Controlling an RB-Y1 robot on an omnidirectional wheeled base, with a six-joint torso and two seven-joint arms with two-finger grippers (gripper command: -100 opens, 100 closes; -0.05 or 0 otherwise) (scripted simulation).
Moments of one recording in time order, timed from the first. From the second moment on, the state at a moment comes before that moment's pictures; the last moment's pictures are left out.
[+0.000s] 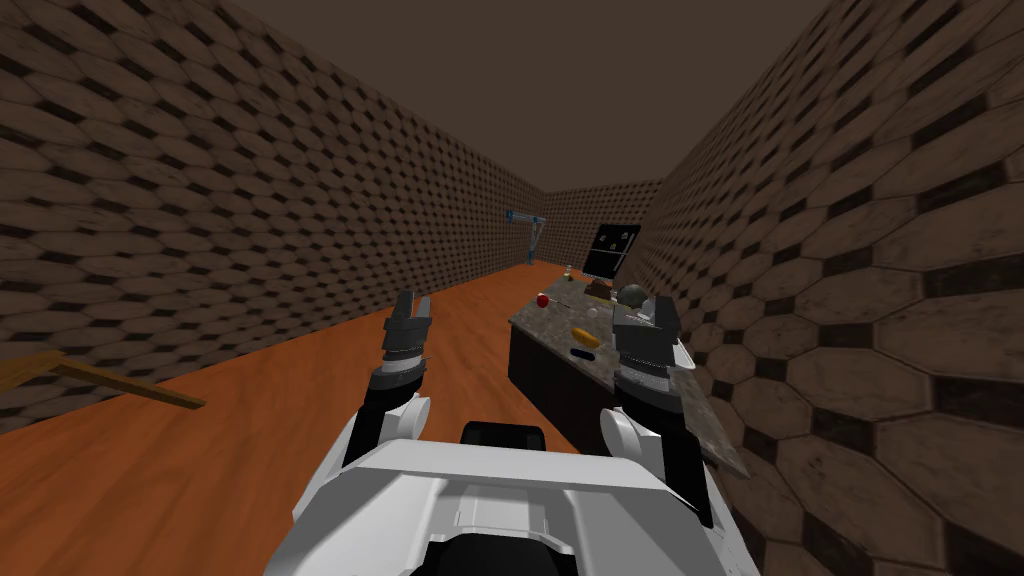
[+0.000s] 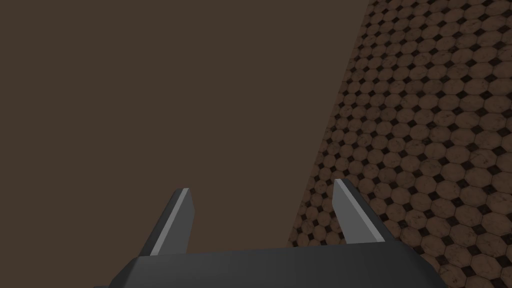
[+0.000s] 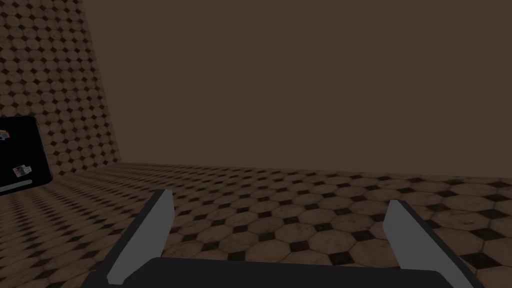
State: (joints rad) left arm 0.52 -0.03 -0.03 -2.26 -0.10 -0.62 -0.07; right arm 0.51 0.01 -0.04 -2.37 -0.03 -0.49 0.09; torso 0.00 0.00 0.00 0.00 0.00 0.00
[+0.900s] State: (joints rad) left arm 0.52 -0.03 -0.03 -2.26 -0.10 -0.62 -0.07; right arm 0.62 -0.22 -0.04 -2.23 0.08 -0.53 0.22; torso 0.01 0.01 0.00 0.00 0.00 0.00
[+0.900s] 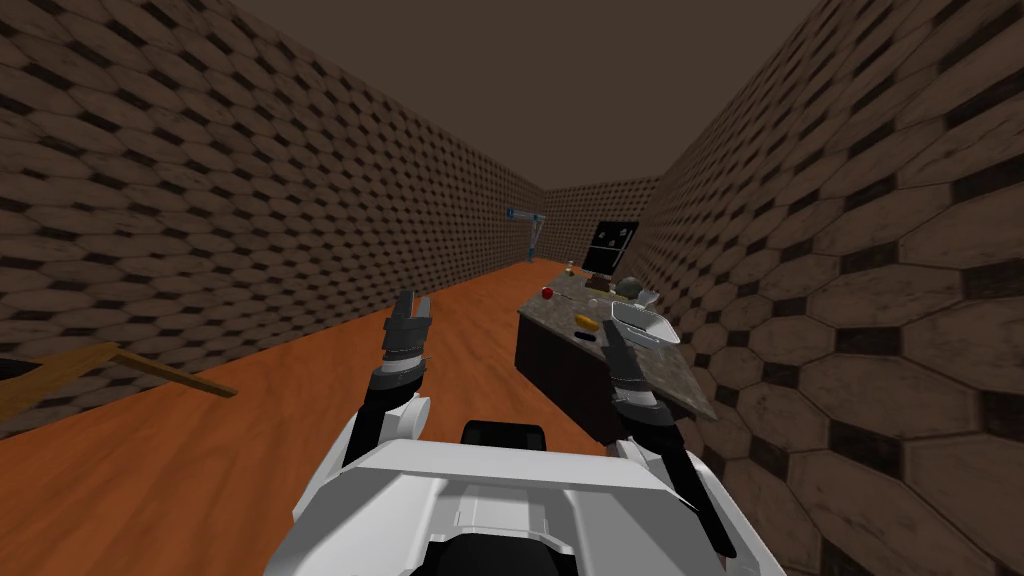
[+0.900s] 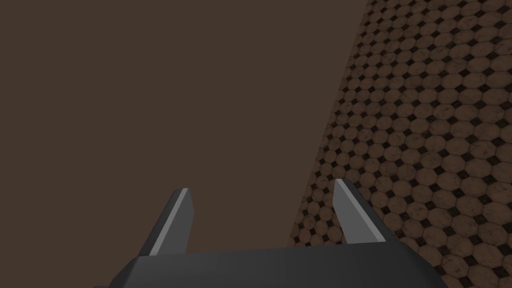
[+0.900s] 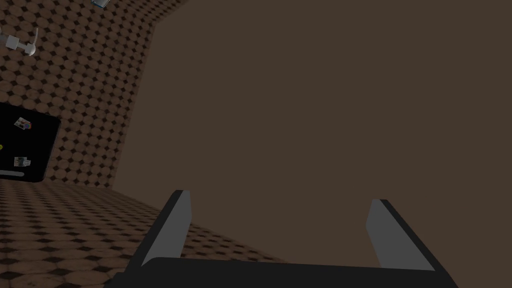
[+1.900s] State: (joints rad) left arm 0.52 -0.03 -0.03 -2.26 -0.10 -0.62 -0.07; right arm 0.71 -0.46 -0.03 -2.04 0.20 -0.54 0.34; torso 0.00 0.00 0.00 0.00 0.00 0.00
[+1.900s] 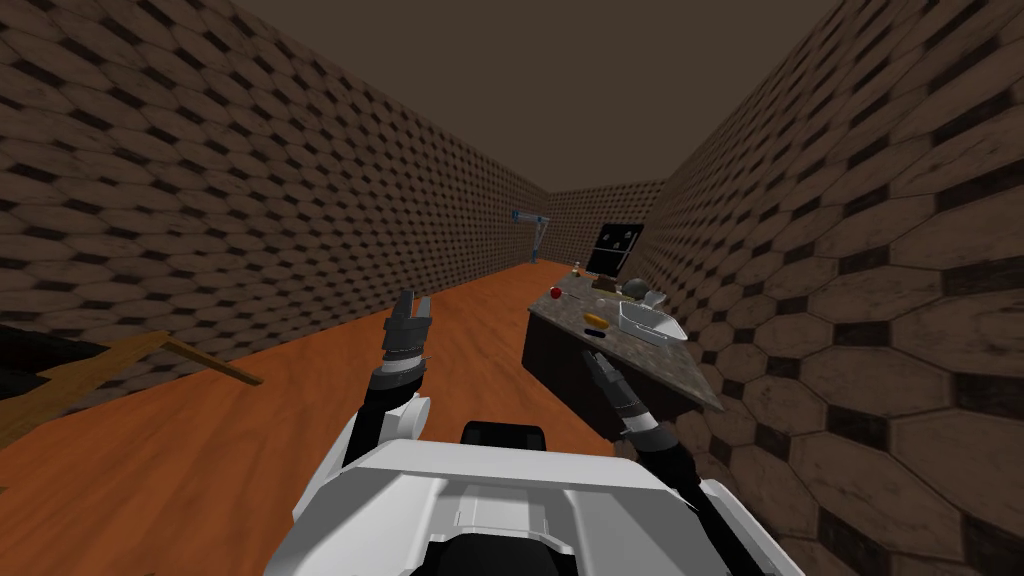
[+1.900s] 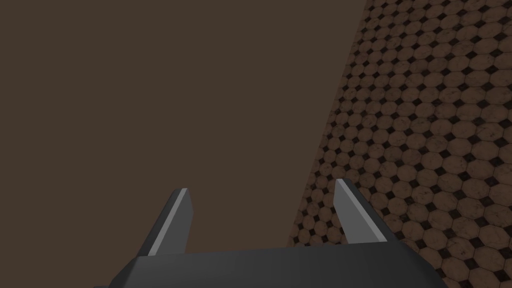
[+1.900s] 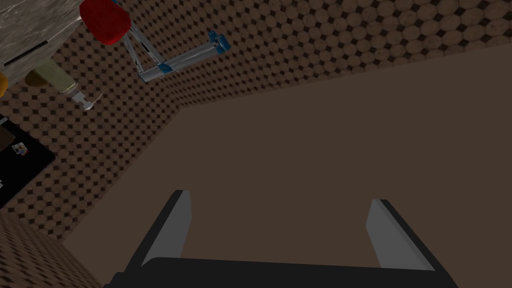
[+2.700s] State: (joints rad) left arm 0.52 -0.03 -0.03 -2.26 -0.10 -0.62 -0.07; right arm 0.77 -0.66 -0.02 -1.85 0.31 -0.53 0.43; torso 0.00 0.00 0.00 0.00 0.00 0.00
